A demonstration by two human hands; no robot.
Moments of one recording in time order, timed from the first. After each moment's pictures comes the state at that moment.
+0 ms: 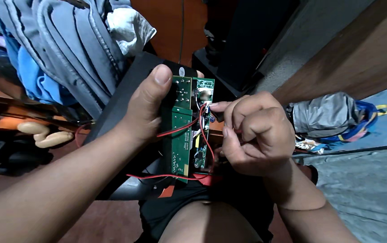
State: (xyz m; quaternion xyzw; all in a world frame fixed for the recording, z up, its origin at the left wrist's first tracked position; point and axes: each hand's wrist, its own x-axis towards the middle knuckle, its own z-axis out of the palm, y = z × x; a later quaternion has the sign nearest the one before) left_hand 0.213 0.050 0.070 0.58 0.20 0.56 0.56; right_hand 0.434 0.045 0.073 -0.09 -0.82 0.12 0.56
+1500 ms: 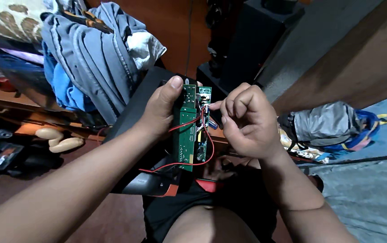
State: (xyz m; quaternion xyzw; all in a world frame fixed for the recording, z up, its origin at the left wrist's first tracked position) left_hand 0.219 0.051 0.075 0.56 0.28 0.58 0.53; right_hand 0.433 0.062 0.086 -0.12 -0.81 0.24 0.52
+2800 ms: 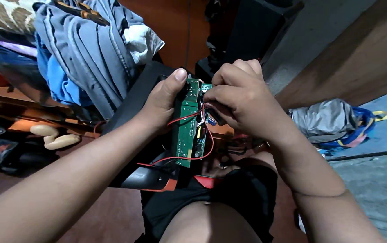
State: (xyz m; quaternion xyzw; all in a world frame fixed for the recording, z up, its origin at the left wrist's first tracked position) left_hand 0.221 0.049 0.079 0.57 0.29 0.55 0.54; right_hand 0.435 0.080 0.115 -0.18 -0.93 -0.09 0.31
